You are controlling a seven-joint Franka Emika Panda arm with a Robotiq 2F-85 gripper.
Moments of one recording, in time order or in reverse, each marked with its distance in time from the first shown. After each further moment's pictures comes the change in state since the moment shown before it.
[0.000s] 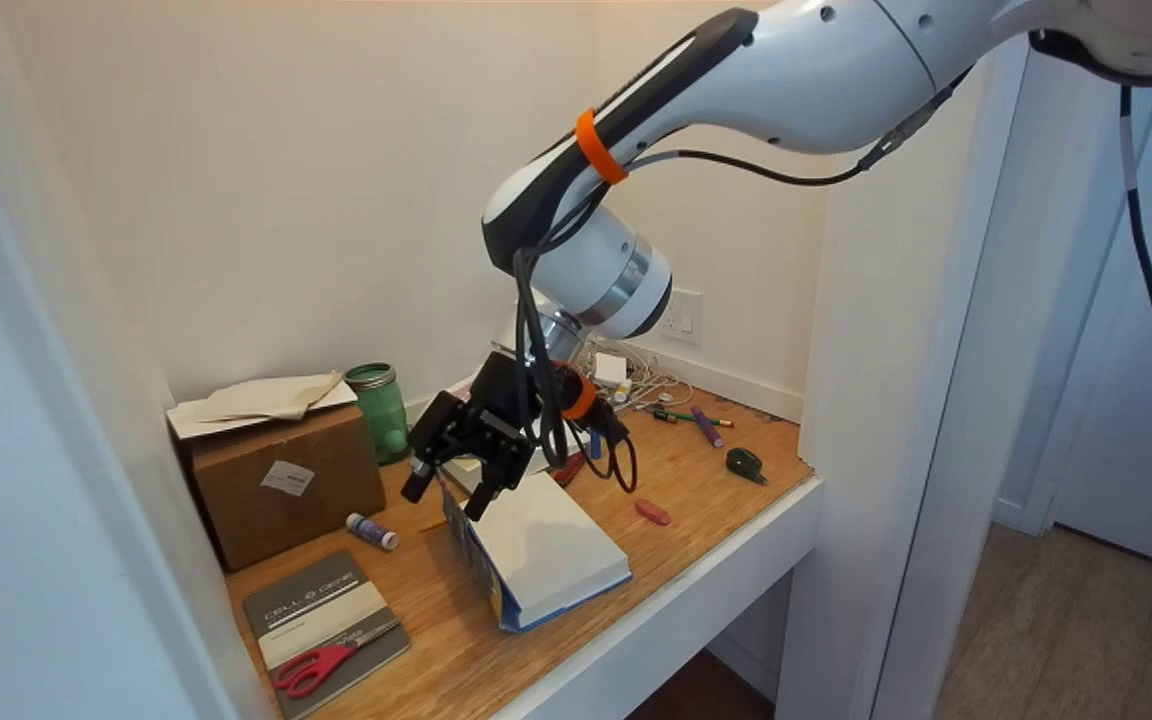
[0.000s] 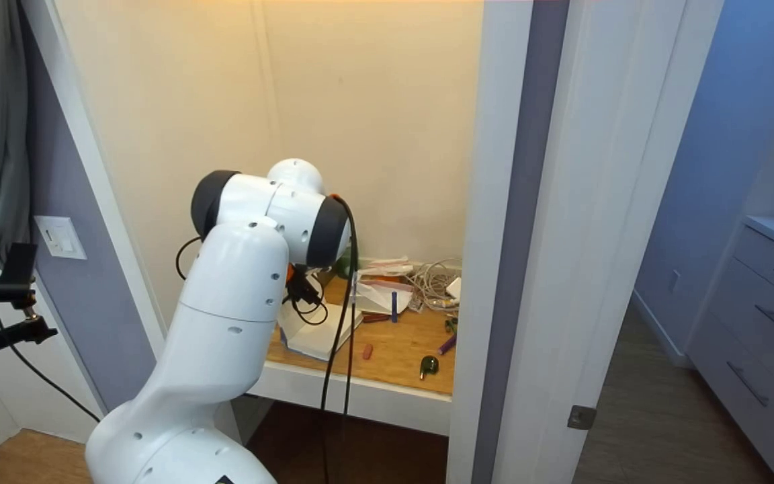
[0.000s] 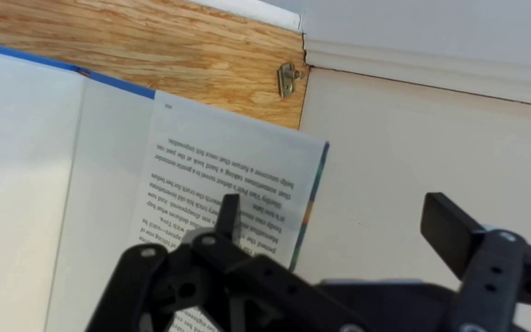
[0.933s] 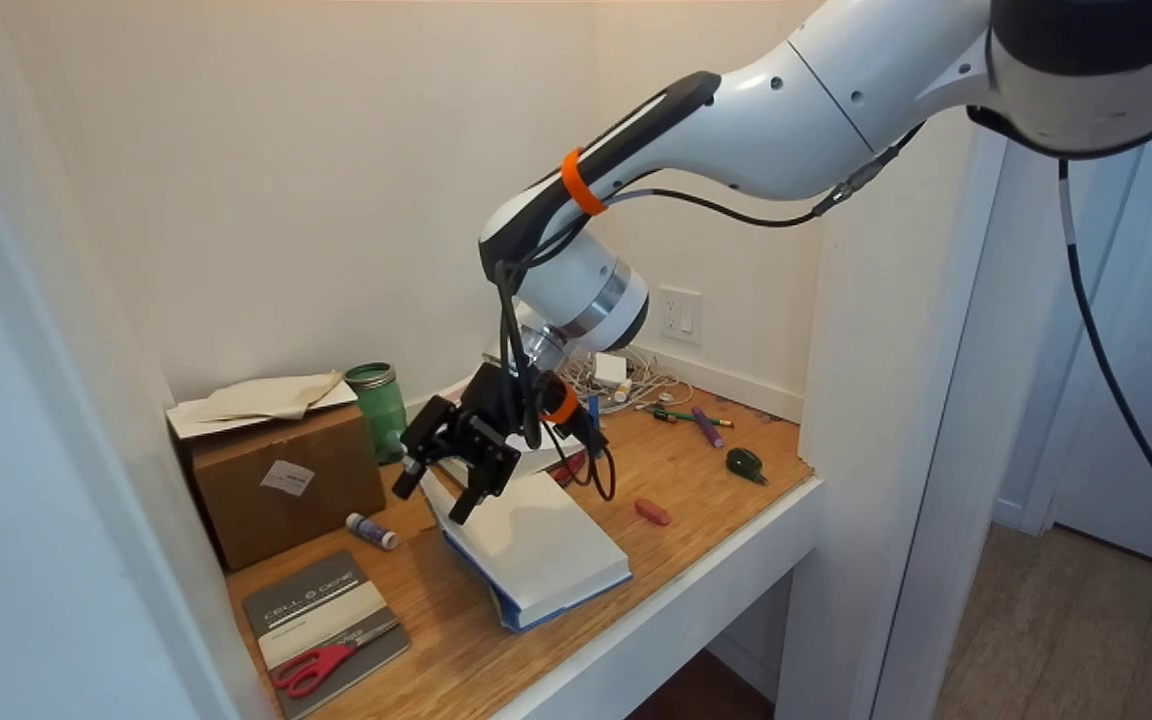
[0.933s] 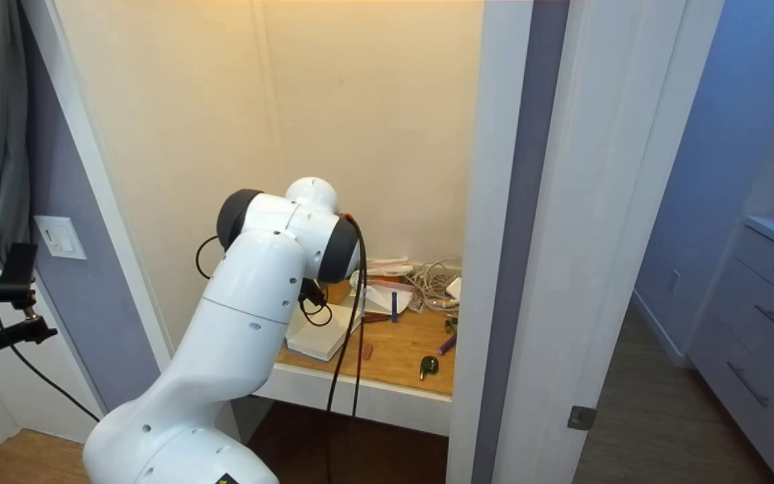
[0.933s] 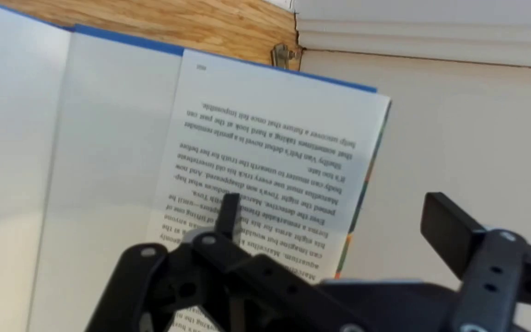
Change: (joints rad) arm 0.027 0.149 -0.041 0.183 0.001 -0.108 -0.013
